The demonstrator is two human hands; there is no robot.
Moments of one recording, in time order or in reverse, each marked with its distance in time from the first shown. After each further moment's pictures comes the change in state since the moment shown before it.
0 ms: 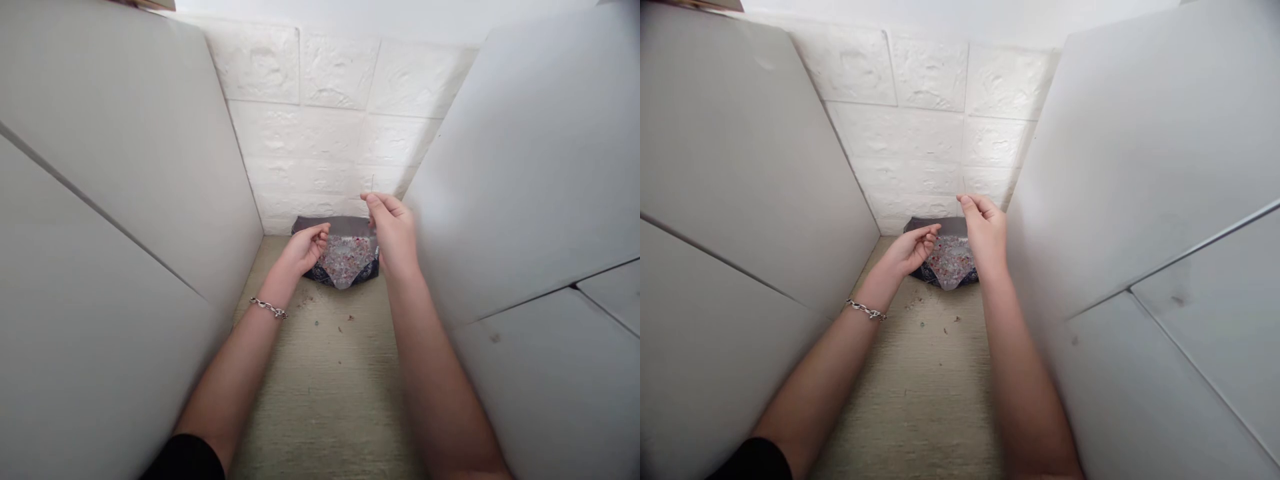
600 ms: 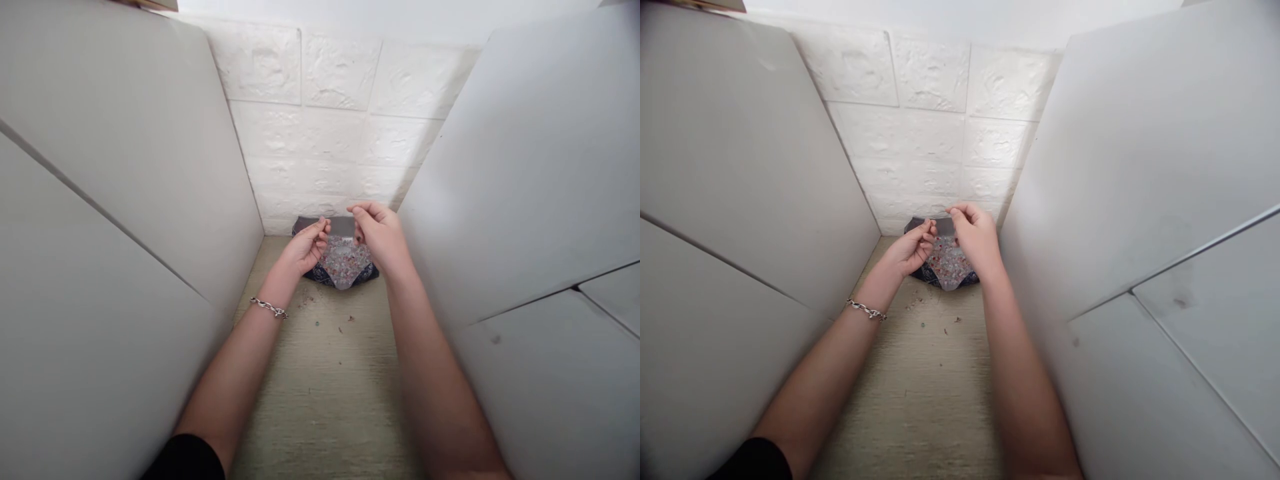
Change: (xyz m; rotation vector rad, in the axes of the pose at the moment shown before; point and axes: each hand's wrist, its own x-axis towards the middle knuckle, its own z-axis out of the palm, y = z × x) left_hand -0.005 0.002 0.002 -0.064 -0.102 0.003; right_hand -0.002 0.005 0.004 -0.156 -0.236 0.062
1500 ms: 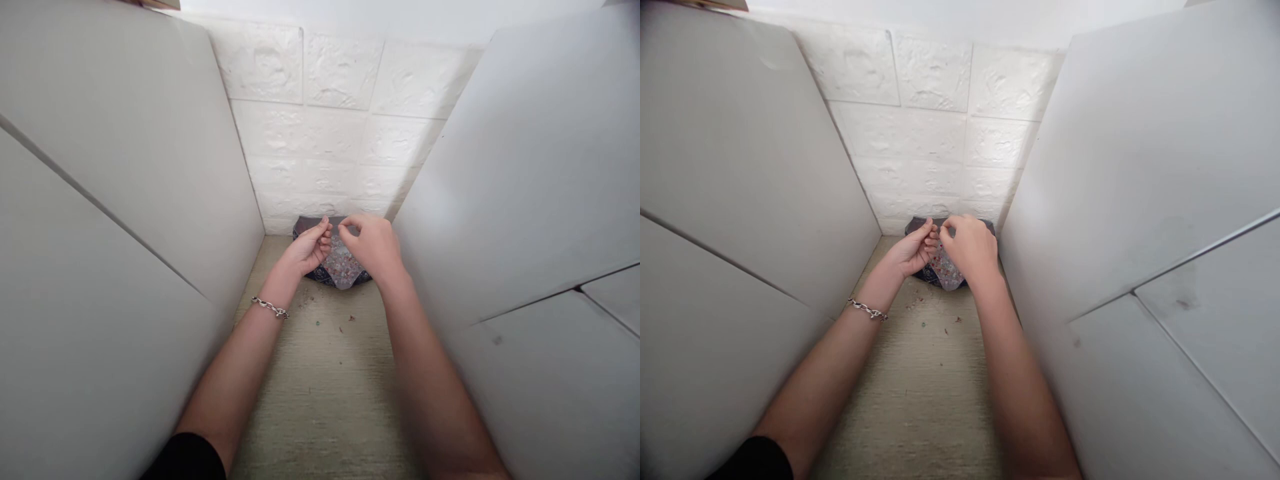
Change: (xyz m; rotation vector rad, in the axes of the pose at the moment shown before) left_hand 0.004 -0.003 -0.003 0.058 -0.043 -0.050; right_hand -0.015 -0.012 0.003 -0.817 -0.038 -0.187
